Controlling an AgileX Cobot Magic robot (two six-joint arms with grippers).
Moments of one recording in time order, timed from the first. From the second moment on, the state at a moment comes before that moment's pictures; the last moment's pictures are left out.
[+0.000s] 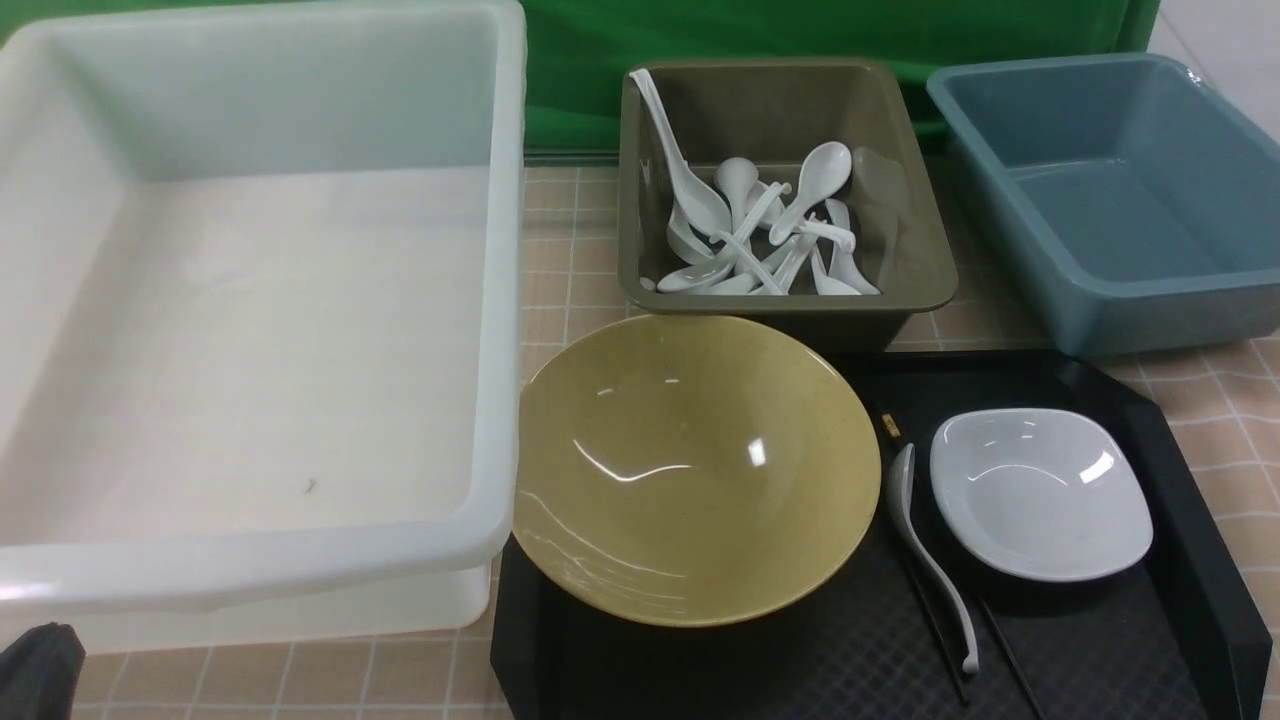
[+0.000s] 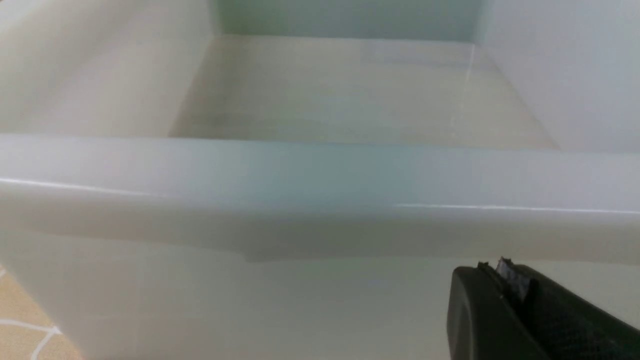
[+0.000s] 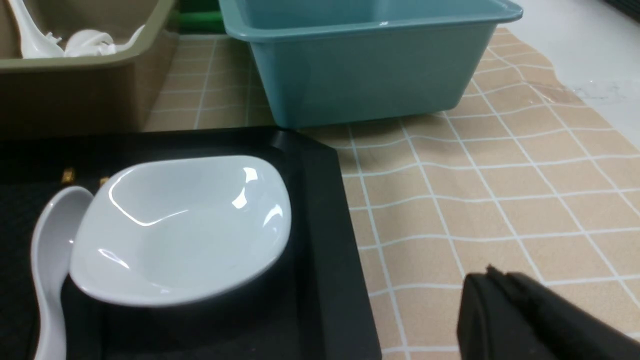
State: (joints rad) right arm -0.08 0.00 0.02 -0.17 0.33 0.21; left arm 0.08 -0.01 0.02 -0.07 0.32 0.04
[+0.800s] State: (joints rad) right arm -0.08 0.00 0.02 -0.17 0.33 0.21; left arm 0.08 -0.01 0.02 -0.07 0.32 0.06
